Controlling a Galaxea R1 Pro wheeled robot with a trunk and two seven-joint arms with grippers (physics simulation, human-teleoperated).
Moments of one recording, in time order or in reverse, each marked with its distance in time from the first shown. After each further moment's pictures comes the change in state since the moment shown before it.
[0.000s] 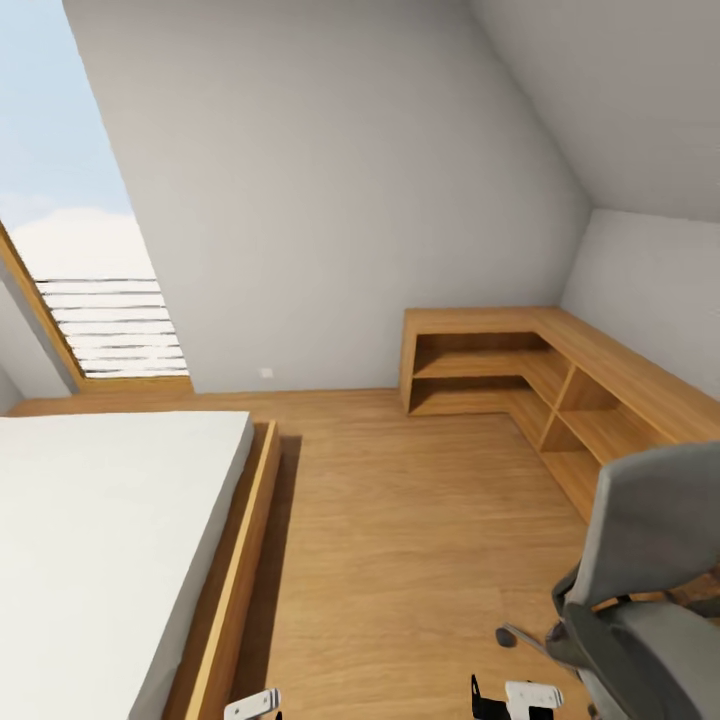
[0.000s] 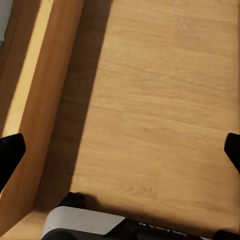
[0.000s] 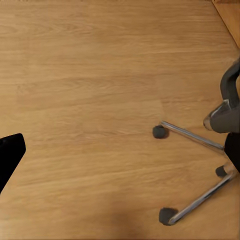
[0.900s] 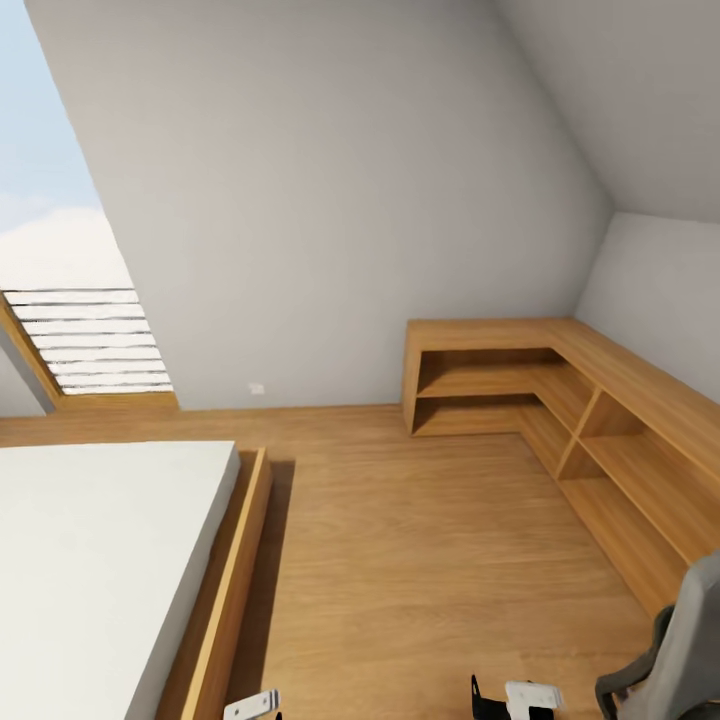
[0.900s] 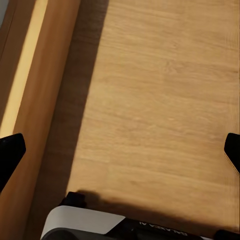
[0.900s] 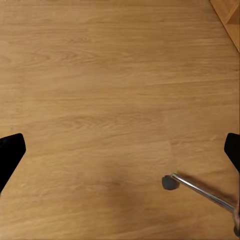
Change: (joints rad) left arm 0.000 0.000 0.000 0.002 0.001 0.000 0.000; right arm 0.000 0.000 0.000 0.001 0.002 0.000 0.000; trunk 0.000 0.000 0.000
